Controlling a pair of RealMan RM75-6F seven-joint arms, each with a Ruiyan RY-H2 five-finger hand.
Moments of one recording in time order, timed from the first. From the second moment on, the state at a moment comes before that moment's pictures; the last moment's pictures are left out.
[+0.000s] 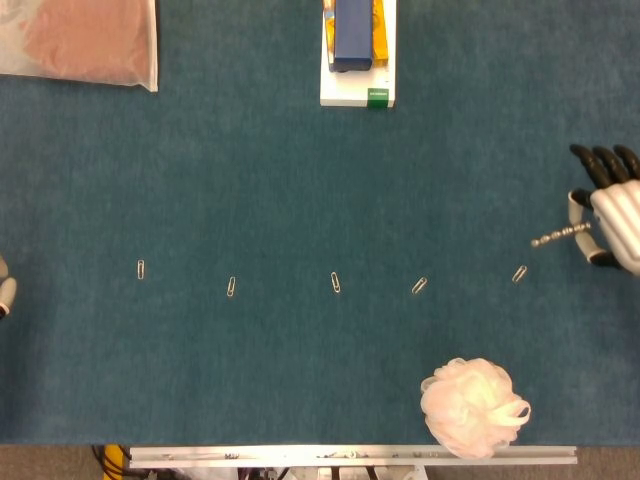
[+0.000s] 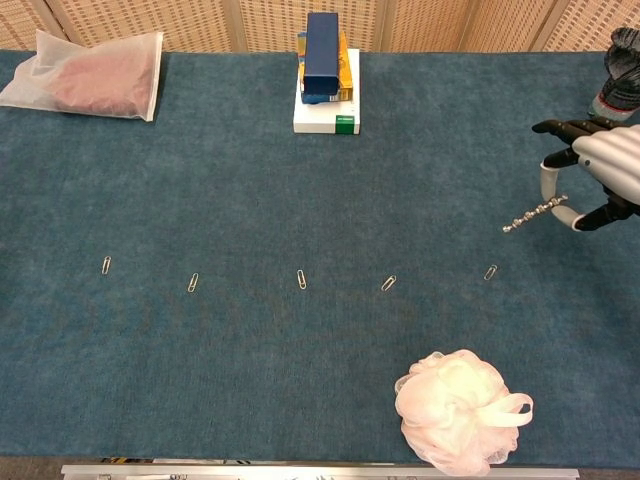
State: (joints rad) left arm -0.05 -1.24 0.00 -1.46 1.50 1.50 0.05; right arm 0.45 -1.19 -0.05 -1.80 -1.17 1.13 -0.47
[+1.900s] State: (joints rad) left arm -0.02 -1.23 0.00 -1.44 1.51 1.51 0.02; right arm 0.45 -1.31 0.00 -1.75 -1.15 1.04 -0.45
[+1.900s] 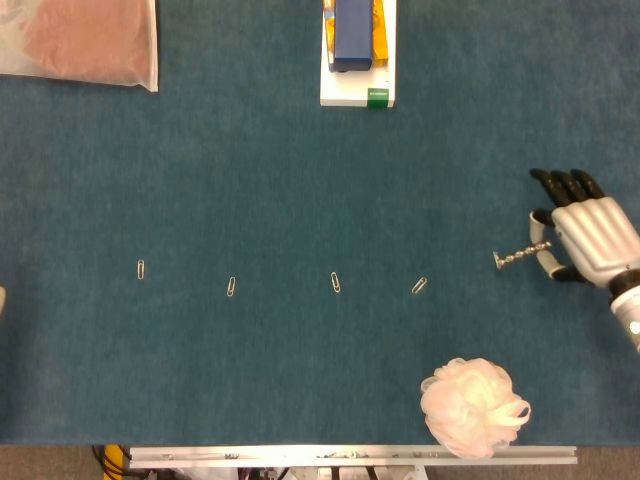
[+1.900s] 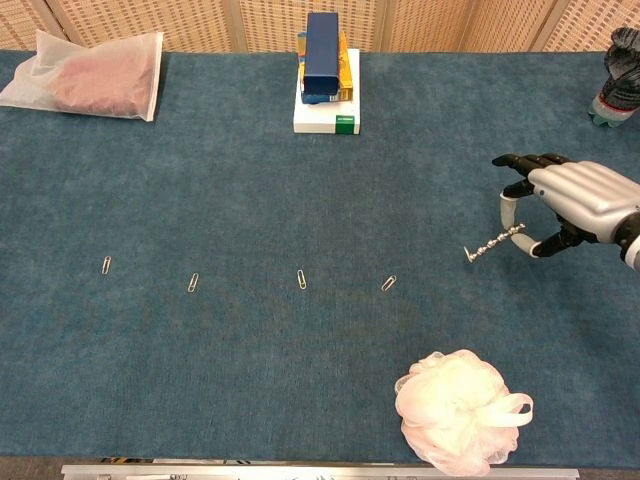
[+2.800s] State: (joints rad) left arm -0.03 -1.20 0.03 -1.40 1.55 1.49 -0.04; right arm 0.76 -1.46 0.25 -1.68 -0.96 0.90 -0.48
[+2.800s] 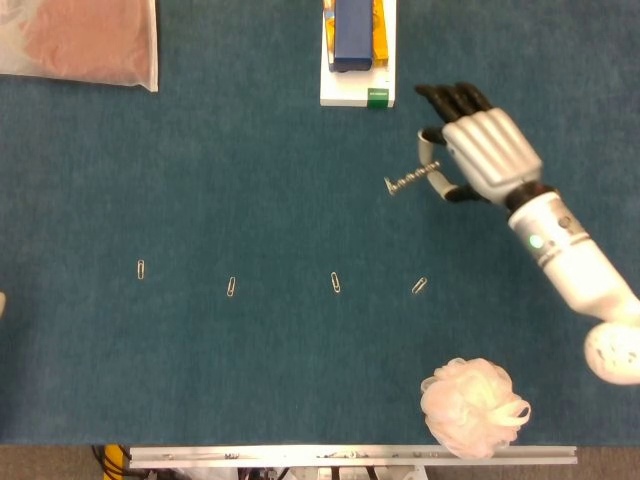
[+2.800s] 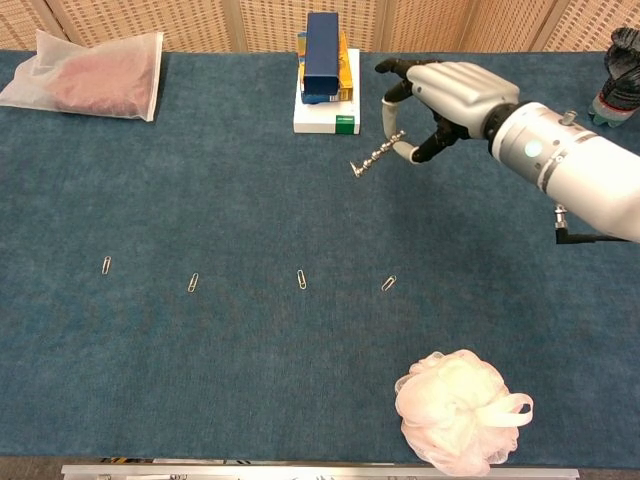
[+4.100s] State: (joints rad) left arm 0.00 -1.20 0.04 -1.36 1.53 1.50 -0.11; right arm 1.19 -1.79 0.40 -1.29 -0.88 0.75 -0.35
